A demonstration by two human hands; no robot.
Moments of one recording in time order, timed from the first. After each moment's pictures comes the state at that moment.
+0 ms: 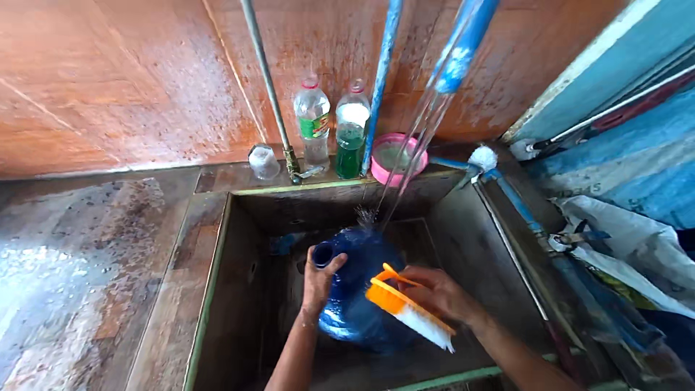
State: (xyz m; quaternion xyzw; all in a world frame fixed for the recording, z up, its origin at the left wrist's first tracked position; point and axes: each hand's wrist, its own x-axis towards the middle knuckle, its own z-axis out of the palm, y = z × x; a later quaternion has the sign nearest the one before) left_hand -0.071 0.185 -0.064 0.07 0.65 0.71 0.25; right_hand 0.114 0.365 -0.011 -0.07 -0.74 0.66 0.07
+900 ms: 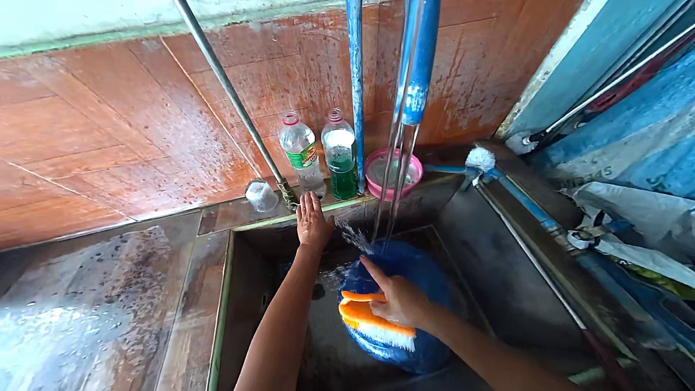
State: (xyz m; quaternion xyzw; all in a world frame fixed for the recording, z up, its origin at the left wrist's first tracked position) left_hand -0.217 0.287 -0.029 0.33 0.93 0.12 0.08; right_hand 0.021 0.332 0.011 -0.19 -0.87 0.40 -0.22
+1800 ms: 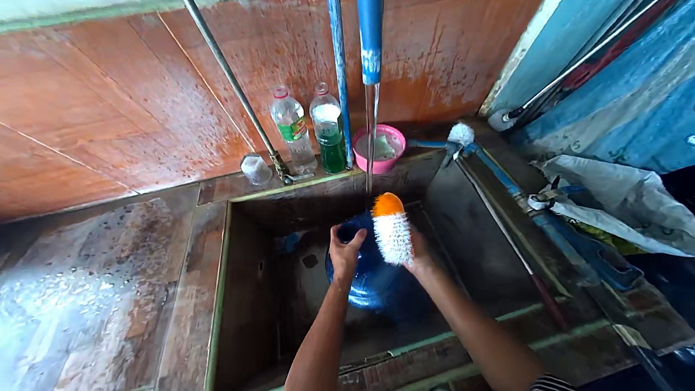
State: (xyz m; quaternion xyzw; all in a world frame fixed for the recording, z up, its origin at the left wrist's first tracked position) left_hand -0.031 0.235 -0.054 0.11 0.69 0.68 0.22; right_hand 0.073 0.342 -0.047 -0.29 -0.29 0.86 0.29
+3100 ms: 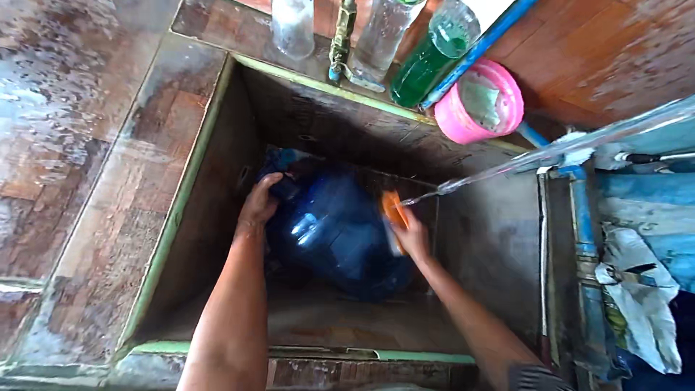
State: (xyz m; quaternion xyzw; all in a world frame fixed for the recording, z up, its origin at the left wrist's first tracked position) left_hand -0.170 0.093 -0.205 -0.05 0.57 0.78 0.27; right_hand 0.058 0.377 -0.172 -0.32 -0.88 0.35 -0.02
